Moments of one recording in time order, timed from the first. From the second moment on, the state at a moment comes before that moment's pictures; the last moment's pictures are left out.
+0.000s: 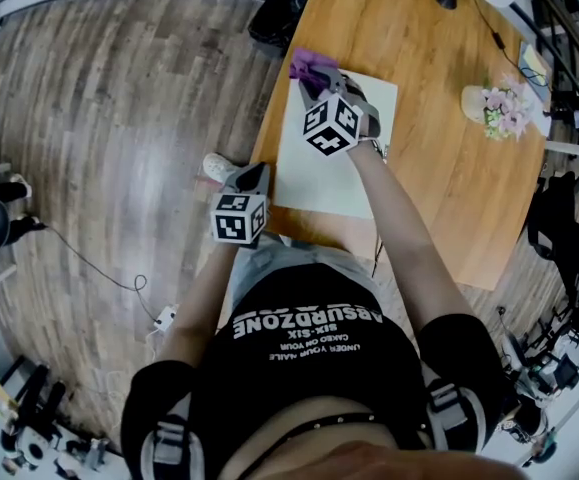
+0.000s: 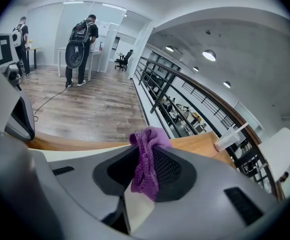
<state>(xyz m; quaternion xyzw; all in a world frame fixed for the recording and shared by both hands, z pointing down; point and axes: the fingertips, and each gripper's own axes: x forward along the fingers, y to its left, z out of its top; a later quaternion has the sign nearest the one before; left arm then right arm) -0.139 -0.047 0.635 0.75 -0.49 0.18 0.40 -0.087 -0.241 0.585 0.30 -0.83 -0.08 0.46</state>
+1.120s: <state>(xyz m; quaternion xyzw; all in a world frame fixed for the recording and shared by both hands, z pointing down) -0.140 -0.047 0.630 0.75 -0.50 0.17 0.39 -0.088 -0.166 0.583 0.29 -0.85 -0.05 0.44</state>
